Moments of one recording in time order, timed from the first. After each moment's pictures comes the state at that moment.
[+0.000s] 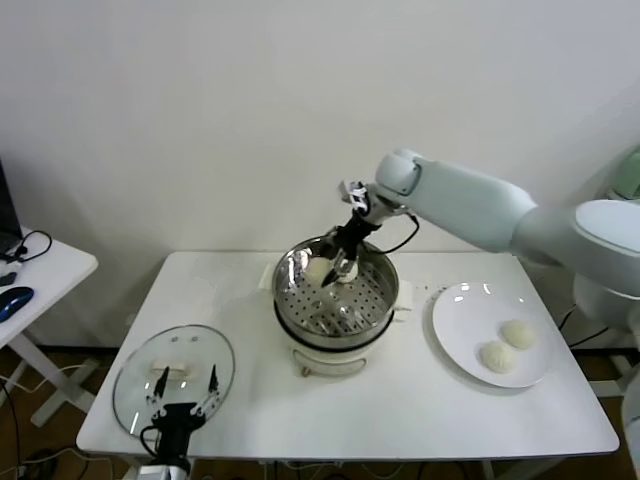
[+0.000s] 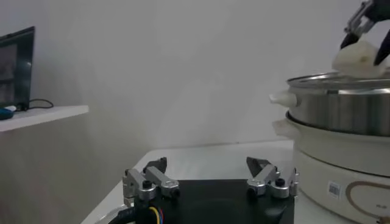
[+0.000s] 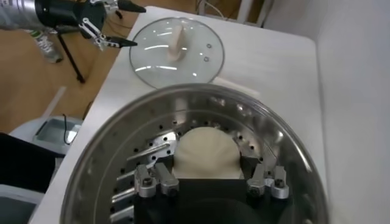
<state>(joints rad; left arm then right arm) 1.69 -1.54 -0.61 -1.94 0.02 -0.13 -0.06 0.49 1.30 -1.31 0.82 0.75 -0.16 -1.17</state>
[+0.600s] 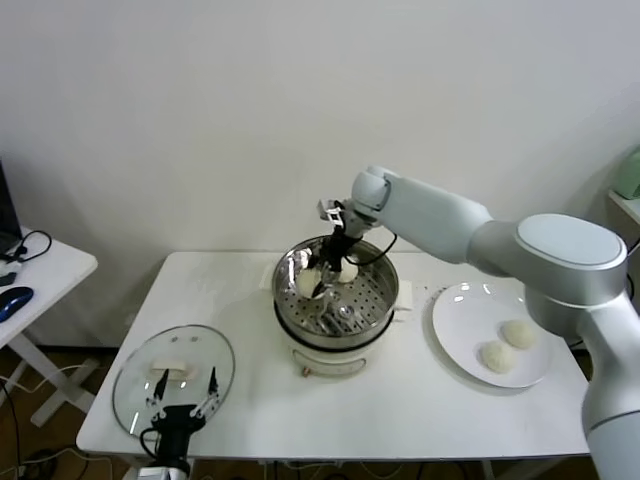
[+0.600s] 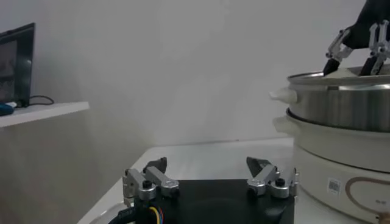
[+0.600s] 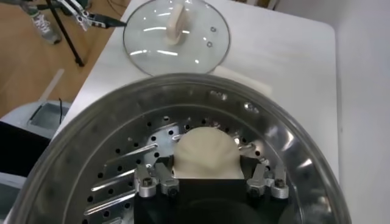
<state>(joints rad) 1.69 -1.54 -0.61 -1.93 0.02 -0.13 -0.06 0.43 1.39 -1.30 0.72 0.67 -0.13 -1.17</state>
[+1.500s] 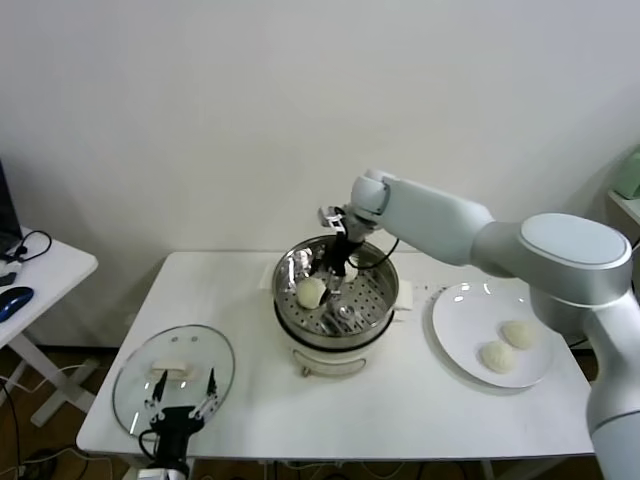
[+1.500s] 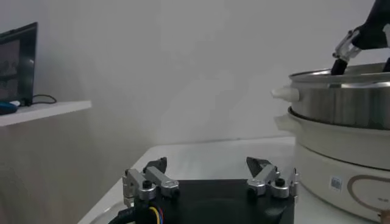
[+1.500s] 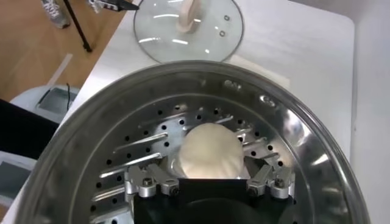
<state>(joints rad) 1.69 -1.54 -0.62 -1.93 0.02 -0.13 -0.07 0.49 1.32 -1.33 0.82 0.65 -0.12 -1.19</state>
